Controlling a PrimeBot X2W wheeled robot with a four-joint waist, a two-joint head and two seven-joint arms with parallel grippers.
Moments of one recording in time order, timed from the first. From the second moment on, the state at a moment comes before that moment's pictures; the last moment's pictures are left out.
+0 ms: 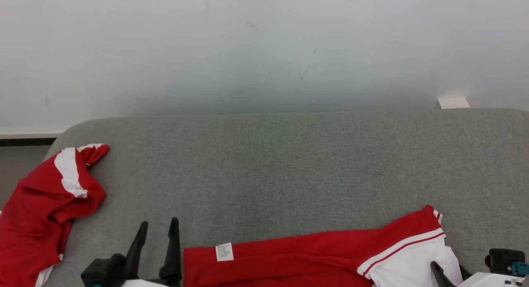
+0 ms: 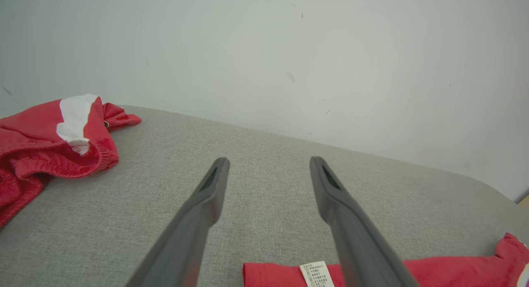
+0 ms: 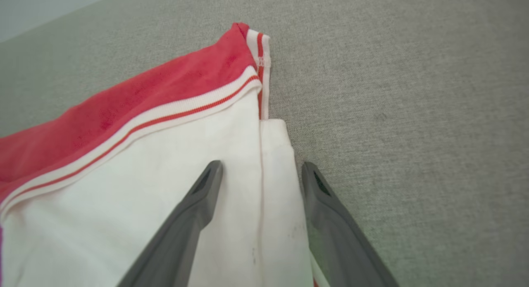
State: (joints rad) left arm -0.03 0.14 -0.18 0.16 -0.40 0.06 -0.26; right arm -0.18 -0.23 0.14 0.62 0.59 0.13 0.16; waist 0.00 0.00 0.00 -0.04
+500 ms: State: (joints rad) left arm -0.04 0.09 -0.14 0.20 -0.35 0.00 -0.26; right arm -0.24 -0.22 0.19 0.65 0.71 0.12 0.38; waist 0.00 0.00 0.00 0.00
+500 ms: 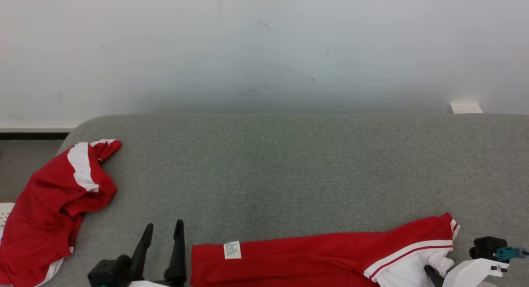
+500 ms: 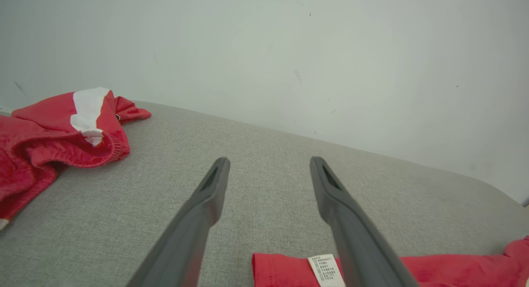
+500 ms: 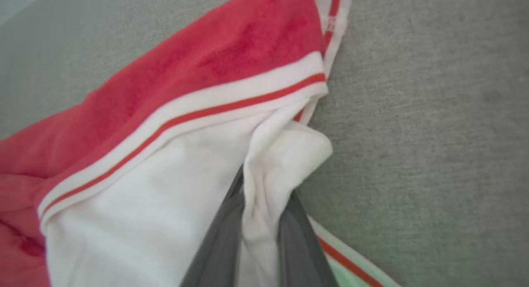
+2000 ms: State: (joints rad) left arm -0.05 0.05 -0.10 0.28 -0.31 -0.06 -0.26; right arm -0.05 -0.08 0.26 -0.02 0.63 0.13 0.54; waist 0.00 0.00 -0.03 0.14
